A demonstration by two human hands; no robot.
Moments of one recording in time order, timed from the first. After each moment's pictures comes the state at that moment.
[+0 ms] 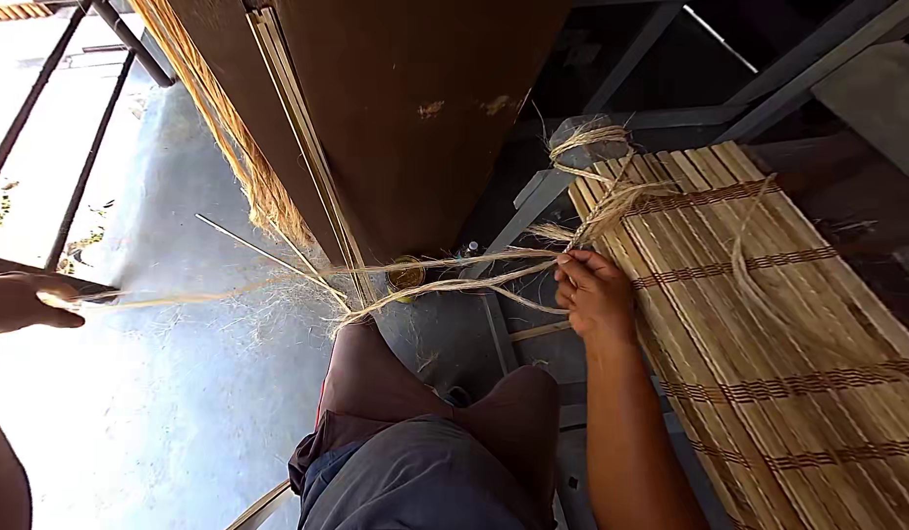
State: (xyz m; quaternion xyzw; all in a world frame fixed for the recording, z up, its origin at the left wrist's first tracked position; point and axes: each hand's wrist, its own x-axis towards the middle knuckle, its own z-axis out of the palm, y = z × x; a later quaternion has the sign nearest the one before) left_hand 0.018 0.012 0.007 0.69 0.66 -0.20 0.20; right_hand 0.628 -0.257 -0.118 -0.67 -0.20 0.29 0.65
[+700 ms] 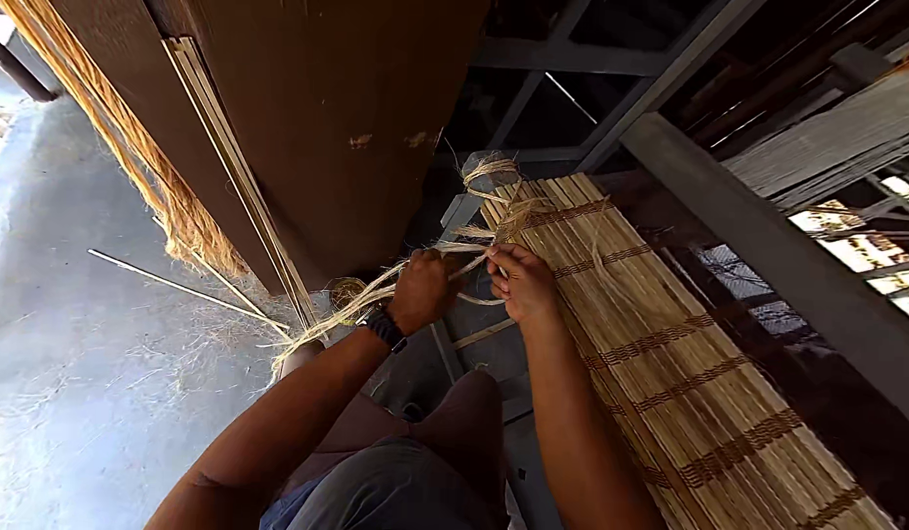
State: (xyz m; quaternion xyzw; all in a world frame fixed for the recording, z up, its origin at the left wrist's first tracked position) left_hand 0.493 -0.147 -0.105 0.91 0.21 0.17 0.33; right_hand 0.623 -0.254 -0.071 -0.67 -0.19 0.29 0.65
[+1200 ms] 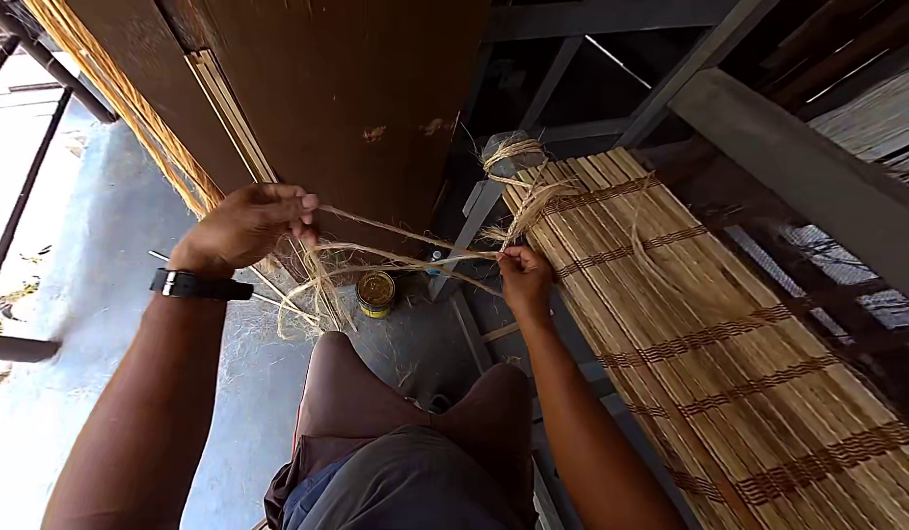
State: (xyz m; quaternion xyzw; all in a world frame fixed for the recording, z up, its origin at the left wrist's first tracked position) left_hand 0.314 -0.010 -0.009 0.72 0.20 0.19 0.64; right_hand 0.640 -0.249 -0.145 -0.82 -0.30 0.09 0.48
